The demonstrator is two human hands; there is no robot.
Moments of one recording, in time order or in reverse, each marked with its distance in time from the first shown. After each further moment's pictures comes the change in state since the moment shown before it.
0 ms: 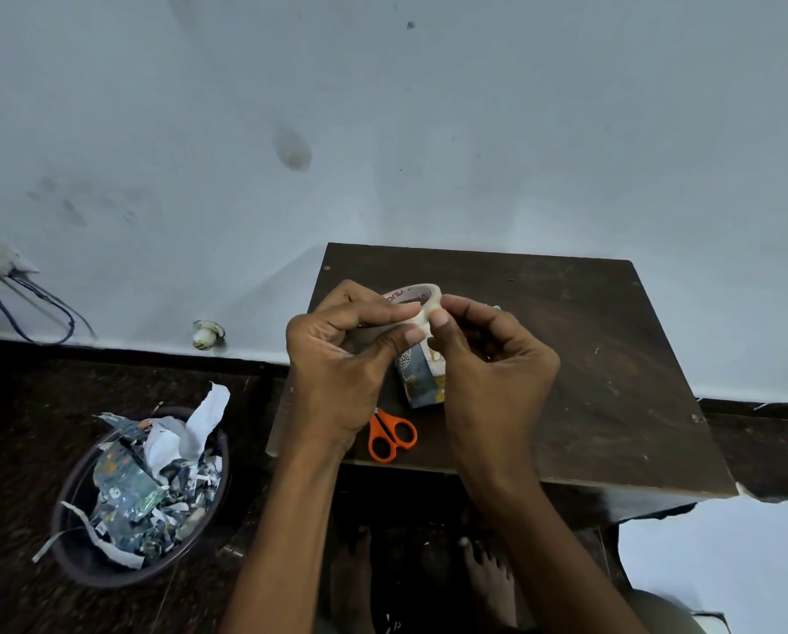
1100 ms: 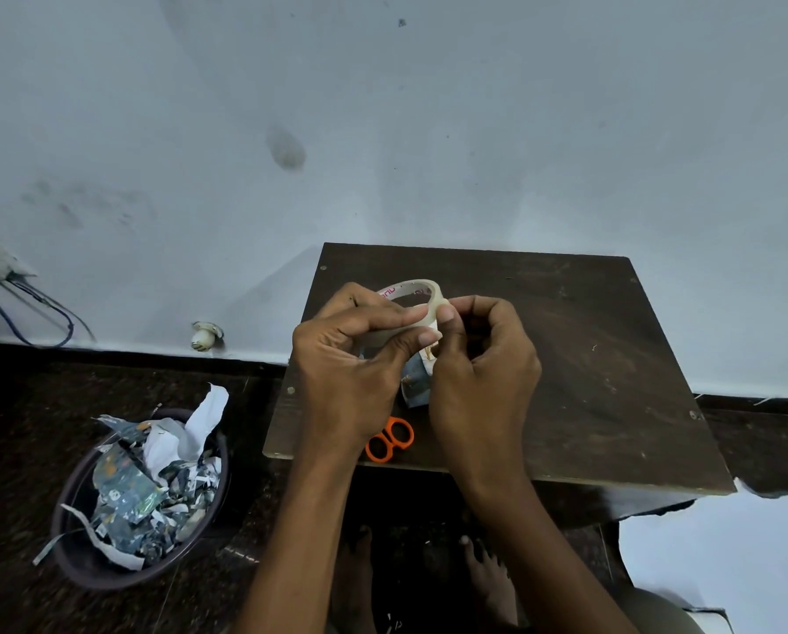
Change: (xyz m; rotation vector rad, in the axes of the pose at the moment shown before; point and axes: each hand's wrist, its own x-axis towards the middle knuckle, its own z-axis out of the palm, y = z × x) left_hand -0.005 0.003 0.013 0.125 0.059 0.080; right_hand -0.001 -0.003 0.003 -0.301 0.007 -0.111
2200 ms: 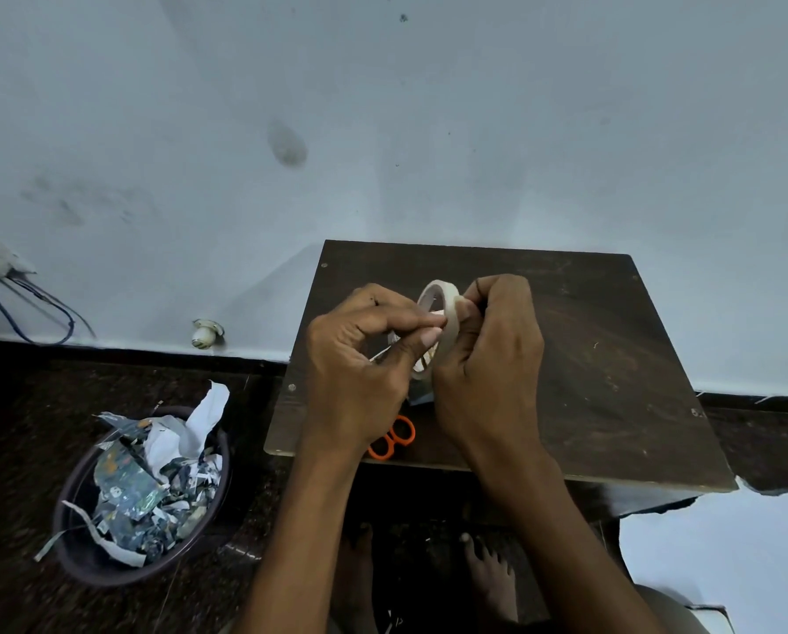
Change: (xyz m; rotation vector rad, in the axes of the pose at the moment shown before) left_hand 0.000 0.001 -0.001 0.053 -0.108 0.045; right_hand 0.015 0.012 -0.006 -0.251 -0.079 -0.353
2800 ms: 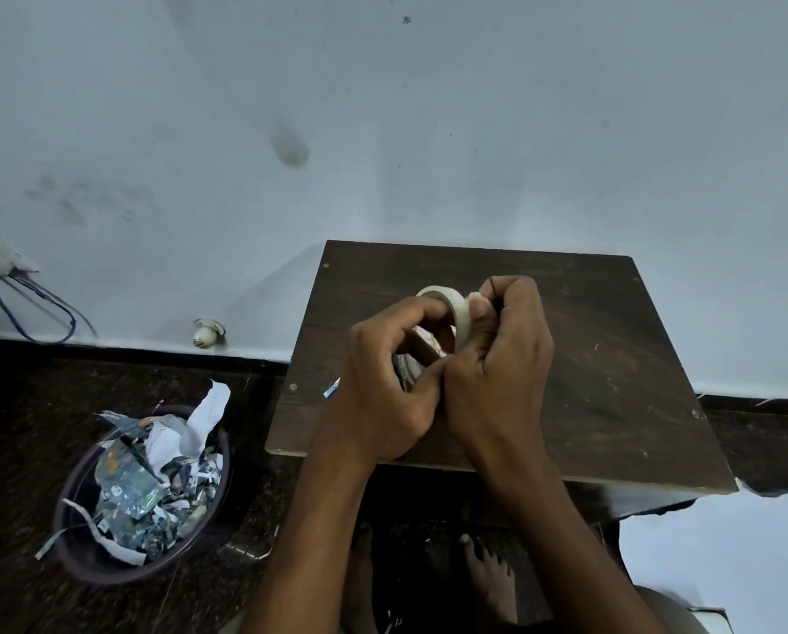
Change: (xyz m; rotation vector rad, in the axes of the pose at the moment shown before) left_hand -0.006 0.006 0.006 0.007 -0.214 -0.003; right_hand 0.000 -0.002 -0.003 0.072 0.074 0.050
